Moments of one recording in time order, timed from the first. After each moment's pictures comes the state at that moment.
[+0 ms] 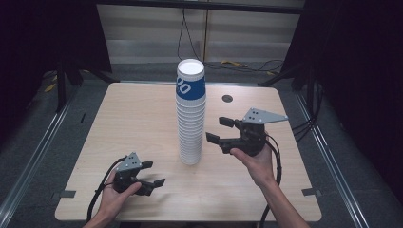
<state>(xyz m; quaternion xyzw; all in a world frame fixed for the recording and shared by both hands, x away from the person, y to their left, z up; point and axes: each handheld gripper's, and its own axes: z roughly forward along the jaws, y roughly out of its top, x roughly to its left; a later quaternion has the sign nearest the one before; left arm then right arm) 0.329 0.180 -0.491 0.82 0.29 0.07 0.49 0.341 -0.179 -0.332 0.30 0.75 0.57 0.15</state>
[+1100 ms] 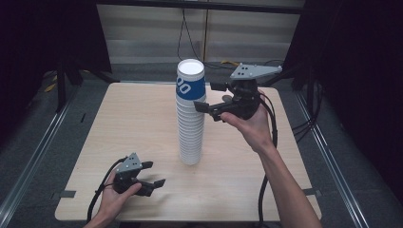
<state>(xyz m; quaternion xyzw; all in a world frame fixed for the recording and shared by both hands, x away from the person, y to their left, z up) 0.327 0.179 -0.490 0.82 0.28 0.07 0.49 0.382 -0.148 -0.243 0.25 0.78 0.56 0.15</state>
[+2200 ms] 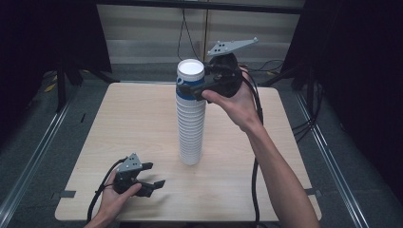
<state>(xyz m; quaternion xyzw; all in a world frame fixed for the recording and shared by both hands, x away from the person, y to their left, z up) 0.327 0.179 -0.492 0.82 0.29 0.06 0.49 0.417 -0.110 -0.212 0.24 0.81 0.52 0.14</state>
